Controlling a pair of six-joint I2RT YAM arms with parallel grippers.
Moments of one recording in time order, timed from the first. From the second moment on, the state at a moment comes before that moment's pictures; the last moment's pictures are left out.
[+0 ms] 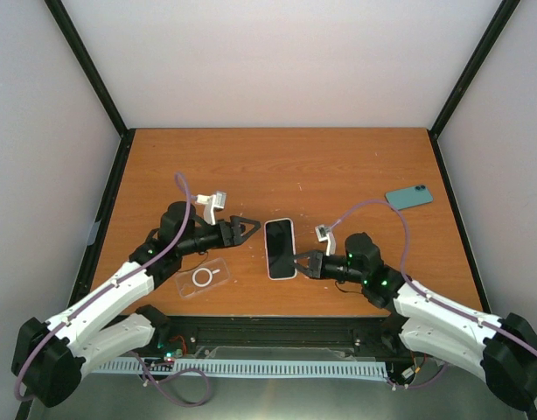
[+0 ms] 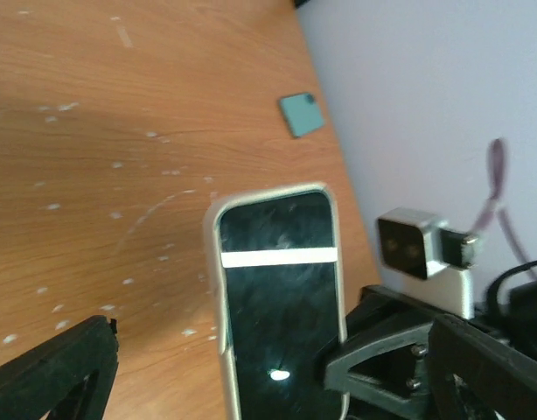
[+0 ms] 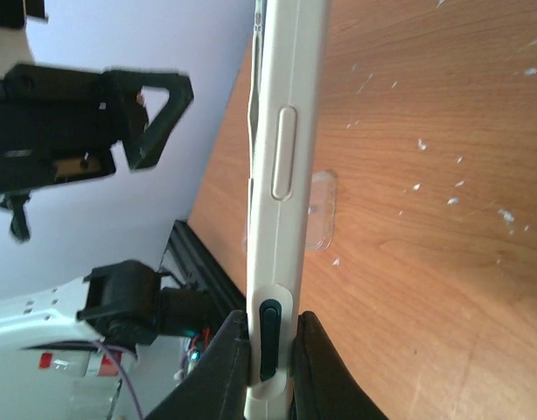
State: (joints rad) left arm -0.57 0.91 0.59 -0.07 0.46 -0.82; right arm 0.74 0.91 0.33 0.22 -0.49 0.91
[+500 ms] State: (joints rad) left arm -0.53 0.91 0.59 -0.37 0.15 -0.84; right arm 0.68 1.53 0.78 0.18 -0.44 0.79
